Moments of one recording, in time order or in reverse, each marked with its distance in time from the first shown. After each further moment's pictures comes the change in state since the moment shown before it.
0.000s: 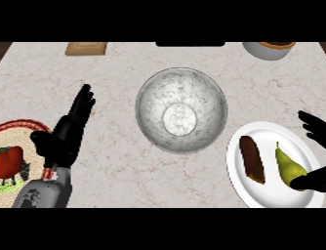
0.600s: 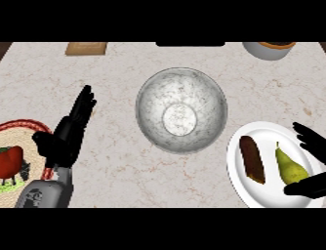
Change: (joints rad) left arm 0.004 -0.032 0.036 0.018 -0.032 -0.045 -0.018; right arm 0.055 0.109 -0.050 0.083 0.096 0.046 -0.109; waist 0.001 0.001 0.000
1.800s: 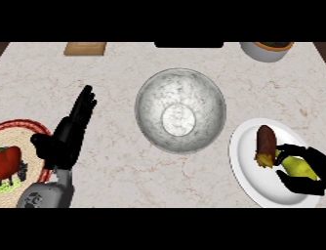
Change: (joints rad) left arm 0.014 -0.033 0.014 -0.049 -0.036 -0.023 0.034; right arm 0.002 -0.019 0.116 0.187 0.374 0.042 -0.328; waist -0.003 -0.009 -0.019
